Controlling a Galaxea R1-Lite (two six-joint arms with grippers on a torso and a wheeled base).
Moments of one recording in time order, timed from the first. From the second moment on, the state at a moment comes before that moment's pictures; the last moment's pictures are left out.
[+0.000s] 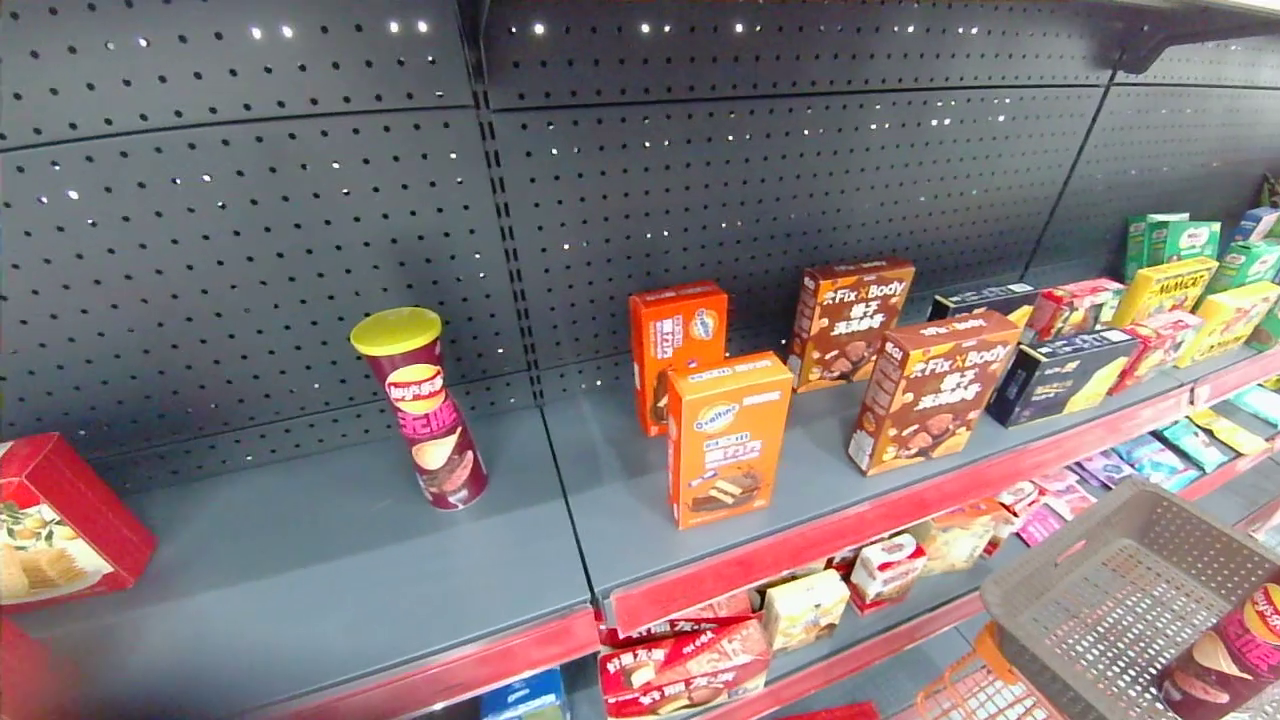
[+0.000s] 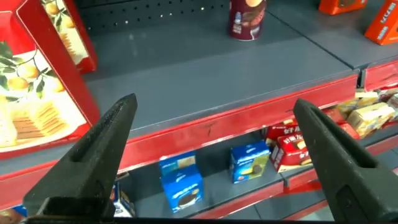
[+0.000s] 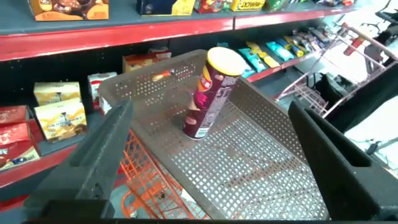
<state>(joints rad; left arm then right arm) 0.00 0.01 0.00 0.00 0.00 0.00 -0.42 0.01 -0.43 0.45 0.04 -0.26</state>
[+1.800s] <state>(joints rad) 0.00 0.01 0.00 0.00 0.00 0.00 -0.42 0.00 -0.42 0.45 0.04 -0.28</state>
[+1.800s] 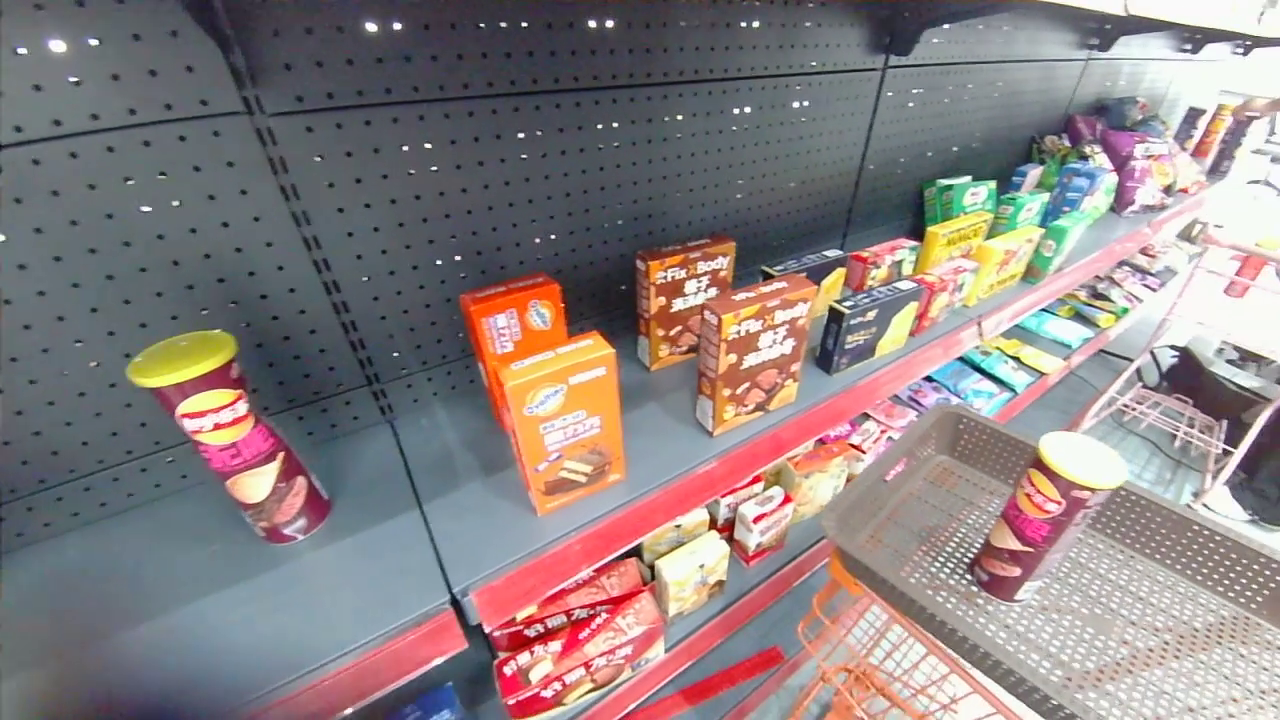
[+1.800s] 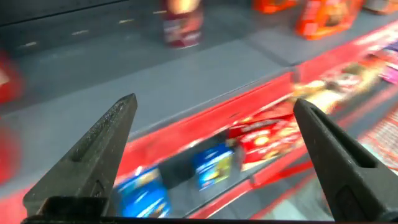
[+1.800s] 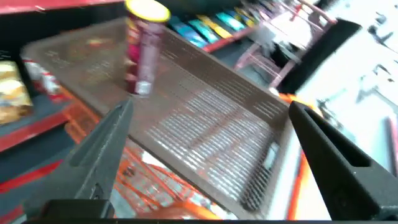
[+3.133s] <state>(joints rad) 0.00 0.01 0.00 0.00 0.01 0.00 -0.40 0.01 -0.35 0.42 0.04 -0.23</state>
